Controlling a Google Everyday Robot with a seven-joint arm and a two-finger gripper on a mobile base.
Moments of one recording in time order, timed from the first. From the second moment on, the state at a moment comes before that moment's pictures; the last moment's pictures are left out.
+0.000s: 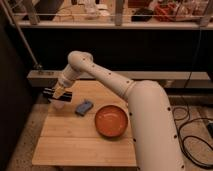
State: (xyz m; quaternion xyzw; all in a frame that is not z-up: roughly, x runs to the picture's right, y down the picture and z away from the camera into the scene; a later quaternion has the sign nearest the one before) arm -0.262 0.016 0.804 -0.38 -0.32 0.11 0.86
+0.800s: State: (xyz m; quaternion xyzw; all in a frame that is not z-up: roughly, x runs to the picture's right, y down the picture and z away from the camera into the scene) arm -0.266 0.017 0.804 -0.38 -0.33 0.12 0.86
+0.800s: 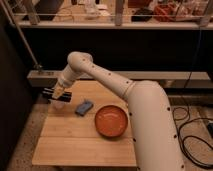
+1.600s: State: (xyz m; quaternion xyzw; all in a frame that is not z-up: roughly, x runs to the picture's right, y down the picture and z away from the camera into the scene) arm -0.270 0.020 0.803 -0.38 -0.33 0.13 0.86
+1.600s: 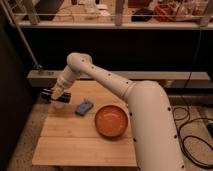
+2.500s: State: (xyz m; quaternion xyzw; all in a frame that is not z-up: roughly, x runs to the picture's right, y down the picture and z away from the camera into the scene) arm -0.271 0.024 0.801 -0.38 -0.33 0.13 0.86
